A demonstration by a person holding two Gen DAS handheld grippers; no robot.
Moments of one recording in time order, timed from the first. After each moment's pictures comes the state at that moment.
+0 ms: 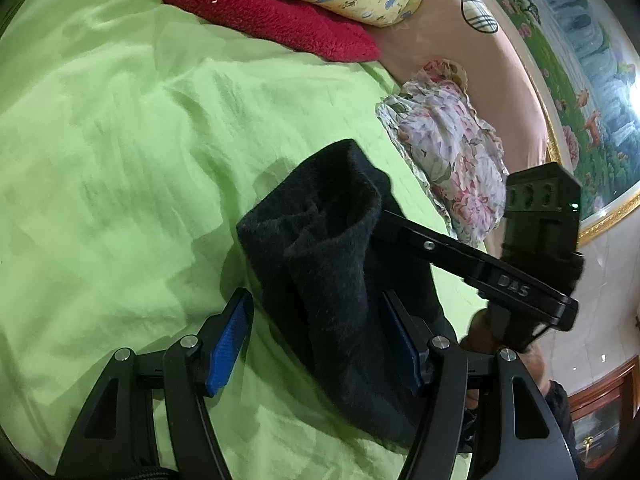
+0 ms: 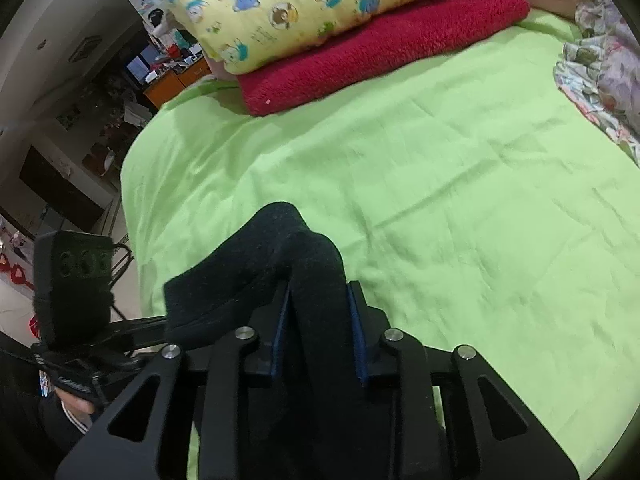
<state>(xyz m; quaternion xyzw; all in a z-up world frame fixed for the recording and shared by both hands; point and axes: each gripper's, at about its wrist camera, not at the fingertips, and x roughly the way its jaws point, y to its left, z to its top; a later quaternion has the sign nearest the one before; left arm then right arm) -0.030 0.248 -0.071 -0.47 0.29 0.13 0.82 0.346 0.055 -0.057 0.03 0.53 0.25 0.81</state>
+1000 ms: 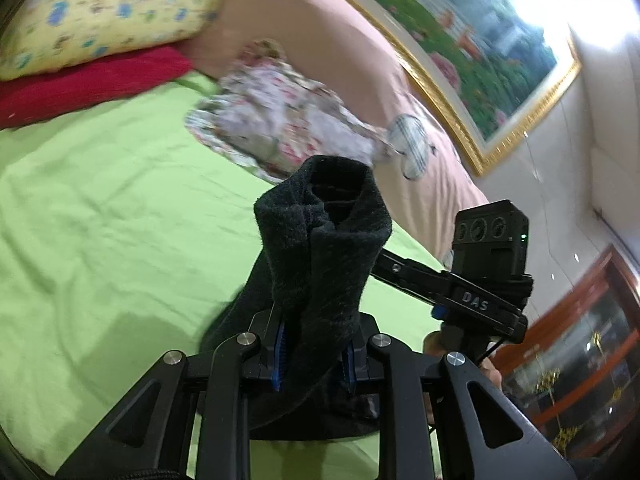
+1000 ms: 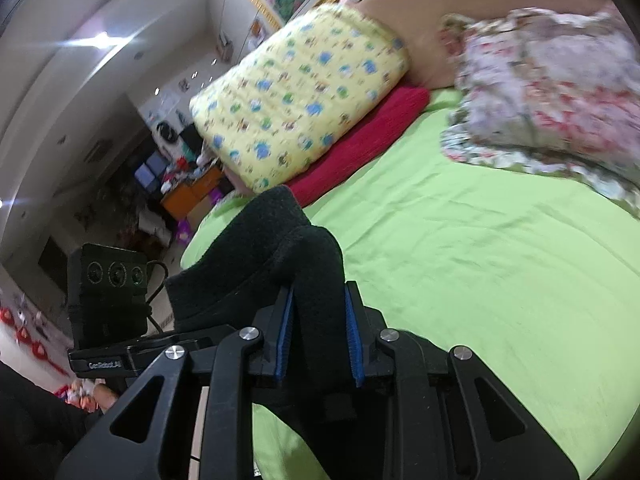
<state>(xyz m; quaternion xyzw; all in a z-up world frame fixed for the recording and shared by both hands) 0.034 0.105 0.062 -0.35 0.25 -0.03 0.90 0.203 -0.071 0.056 0.16 0.37 0.21 0.89</state>
